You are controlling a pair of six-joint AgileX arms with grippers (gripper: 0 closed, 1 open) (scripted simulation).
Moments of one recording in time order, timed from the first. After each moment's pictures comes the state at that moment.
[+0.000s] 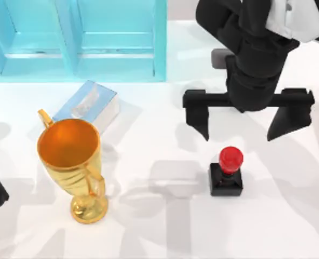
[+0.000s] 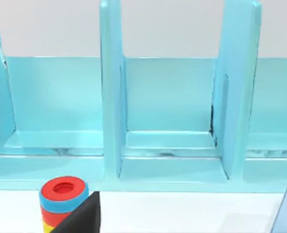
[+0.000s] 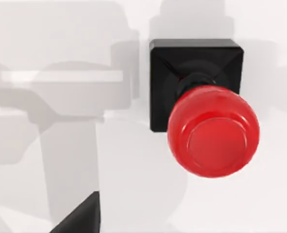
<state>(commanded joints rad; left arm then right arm) 0.00 0.00 0.00 0.00 0.00 0.00 0.60 1.96 1.73 -1.35 0.00 0.62</state>
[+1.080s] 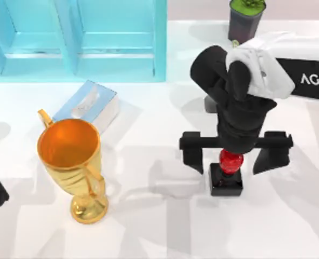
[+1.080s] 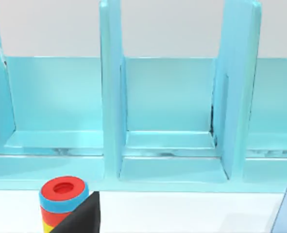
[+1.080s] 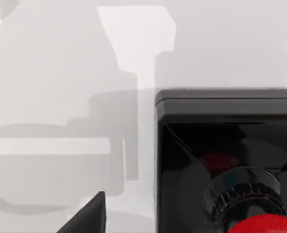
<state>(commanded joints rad) 0.00 0.00 0.00 0.00 0.00 0.00 0.61 2.02 1.43 -0.97 0.00 0.63</state>
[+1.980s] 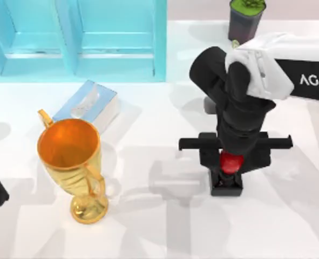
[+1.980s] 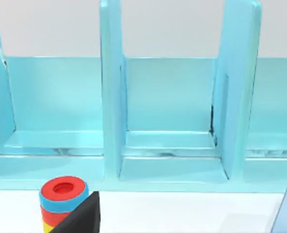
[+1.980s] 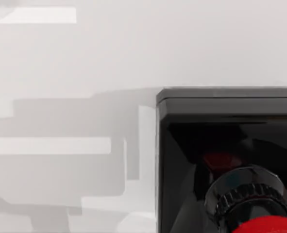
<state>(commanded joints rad) 0.00 0.00 0.00 0.00 0.00 0.00 0.61 2.02 1.43 -0.97 0.00 0.63</state>
